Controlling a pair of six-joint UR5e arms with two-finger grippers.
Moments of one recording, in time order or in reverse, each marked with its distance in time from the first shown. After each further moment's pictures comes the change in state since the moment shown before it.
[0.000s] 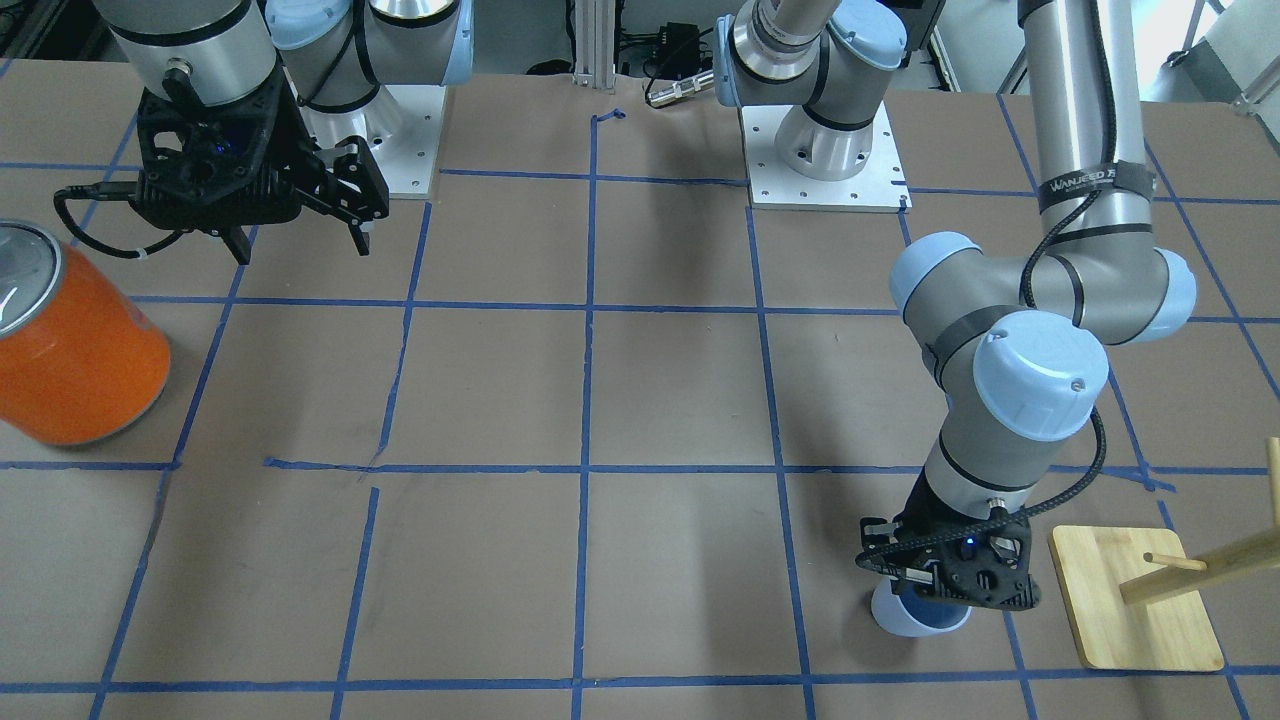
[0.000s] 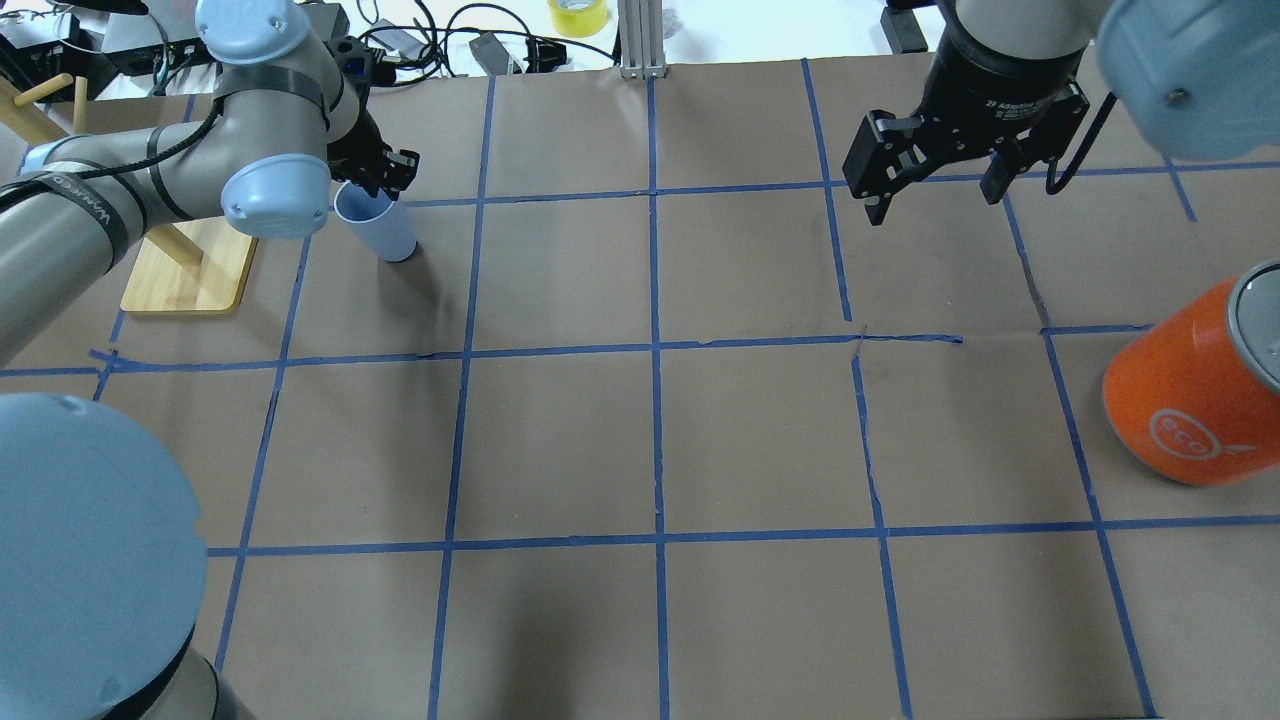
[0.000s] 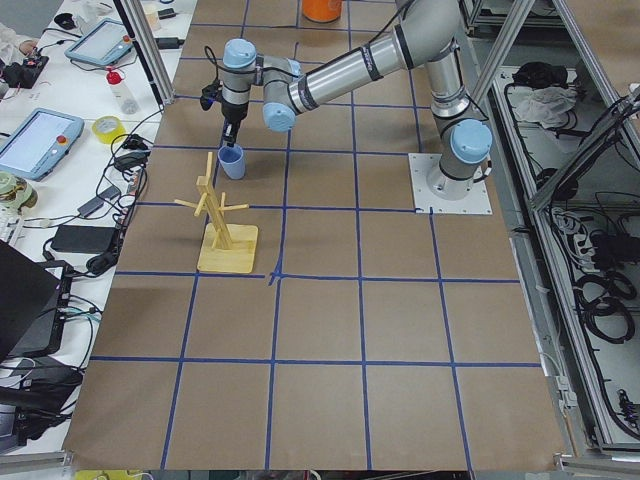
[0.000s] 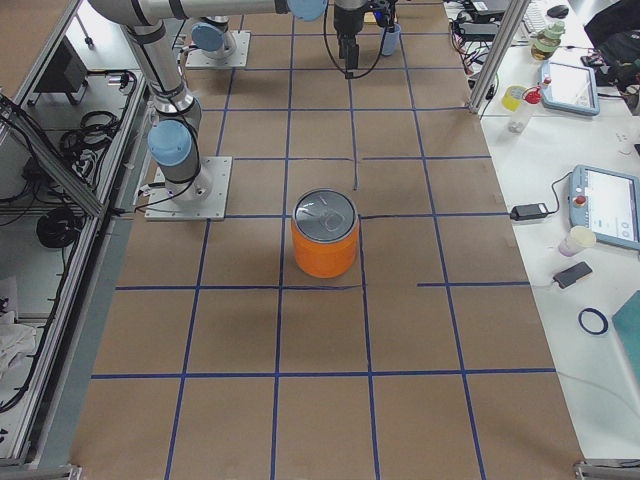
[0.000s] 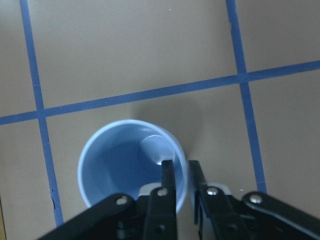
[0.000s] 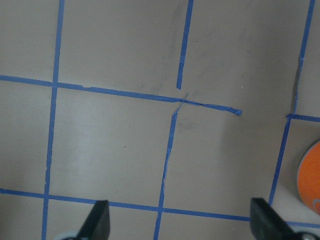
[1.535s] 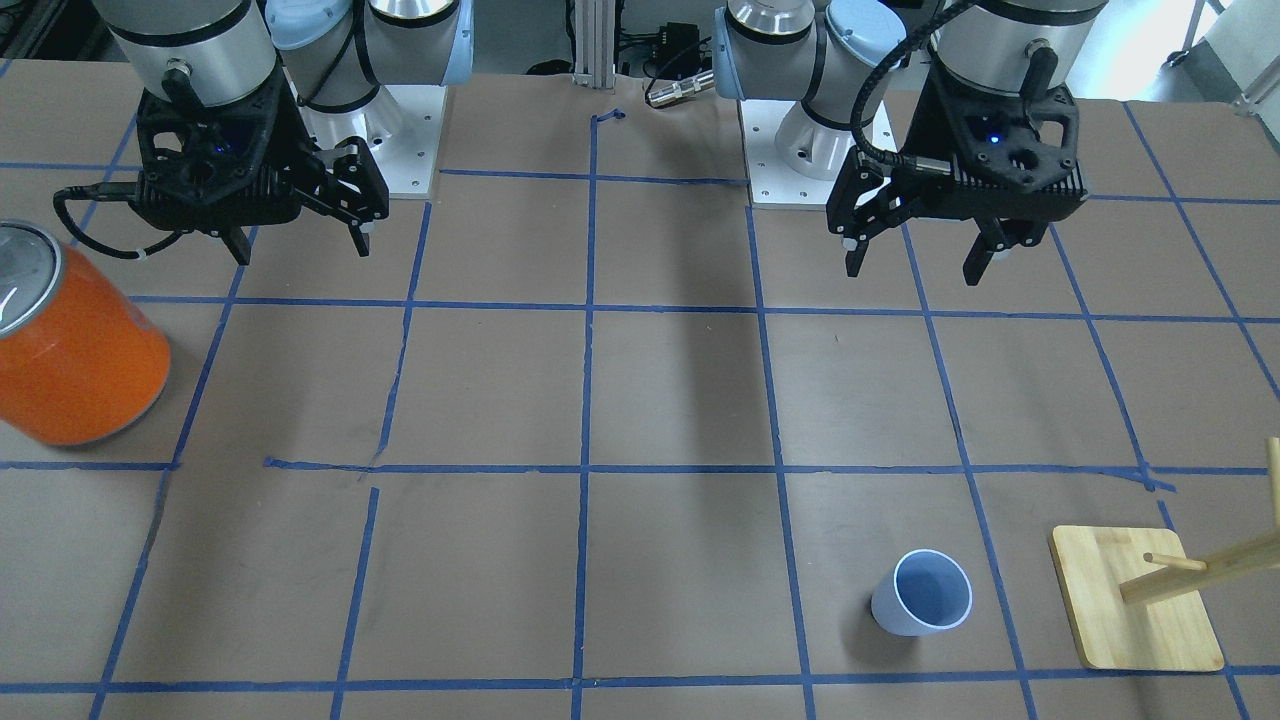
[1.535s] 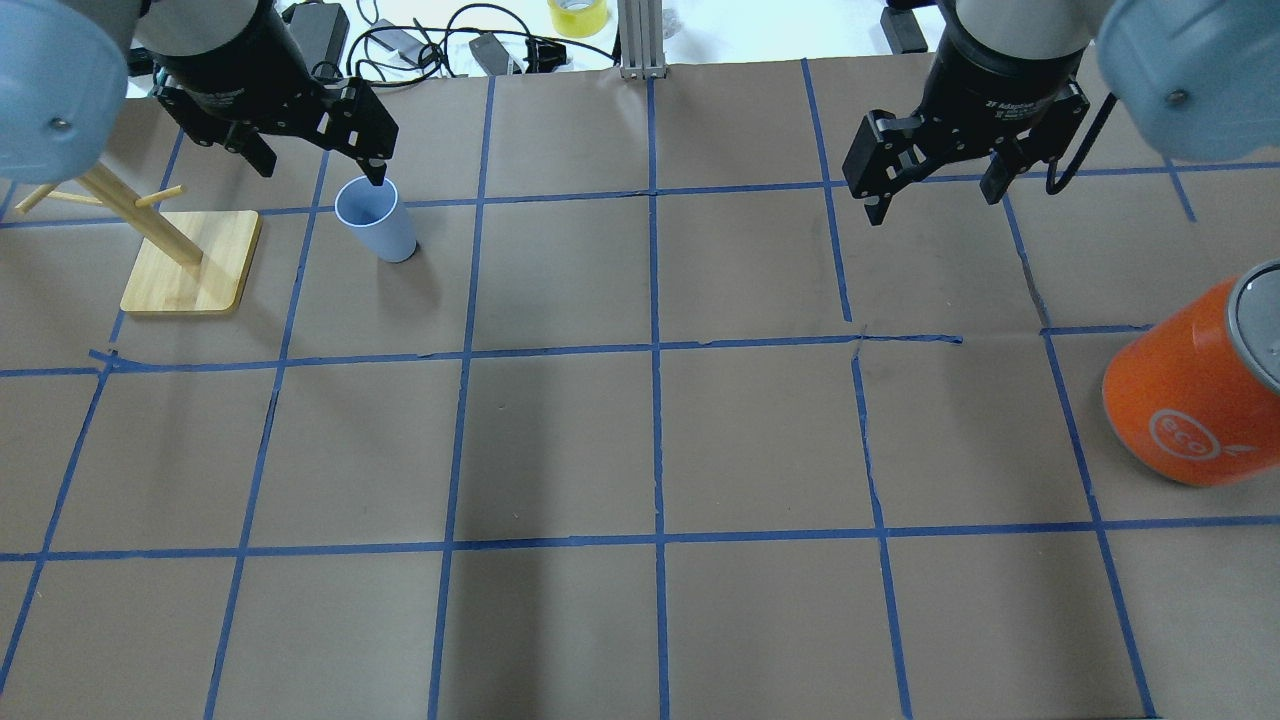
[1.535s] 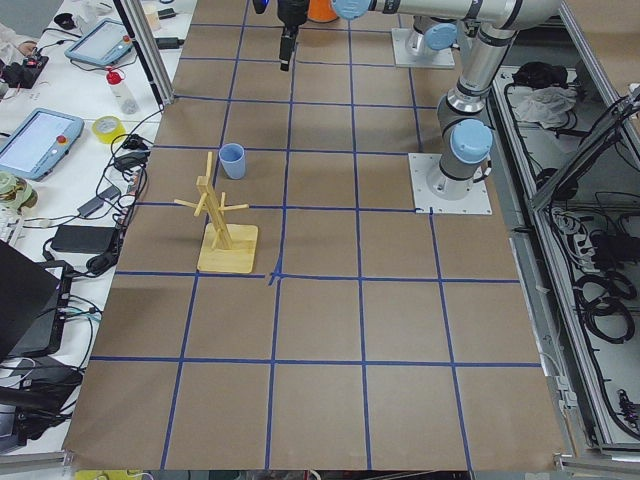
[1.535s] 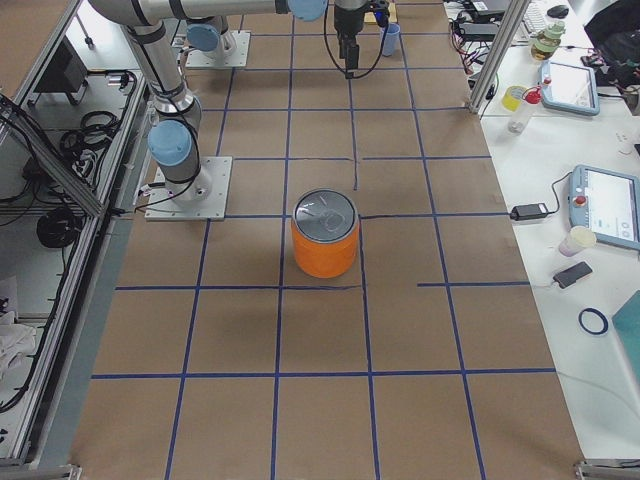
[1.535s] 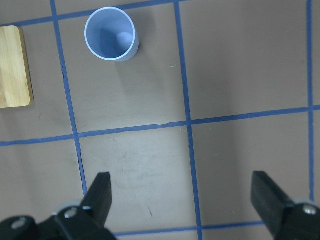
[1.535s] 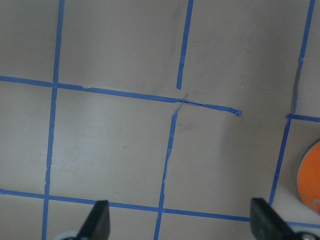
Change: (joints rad) left arm -0.085 0.480 0.057 -0.640 0.000 -0.140; right arm 0.000 0.001 0.000 -0.002 0.000 0.001
